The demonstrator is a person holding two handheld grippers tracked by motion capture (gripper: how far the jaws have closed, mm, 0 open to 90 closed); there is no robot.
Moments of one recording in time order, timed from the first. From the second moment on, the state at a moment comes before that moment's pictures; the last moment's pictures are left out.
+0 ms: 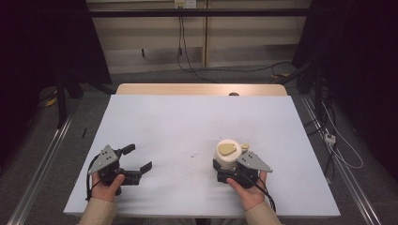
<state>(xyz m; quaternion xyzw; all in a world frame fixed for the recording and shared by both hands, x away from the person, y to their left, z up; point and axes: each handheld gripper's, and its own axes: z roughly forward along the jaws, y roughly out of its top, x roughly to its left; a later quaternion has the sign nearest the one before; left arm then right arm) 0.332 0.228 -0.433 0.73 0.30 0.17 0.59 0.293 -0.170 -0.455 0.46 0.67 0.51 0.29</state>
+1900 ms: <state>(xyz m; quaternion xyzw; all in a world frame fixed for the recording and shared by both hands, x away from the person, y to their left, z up) 0.331 0.233 -0.432 0.72 0.30 0.17 0.60 0.316 -0.143 -0.440 0.44 0.65 0.54 0.29</state>
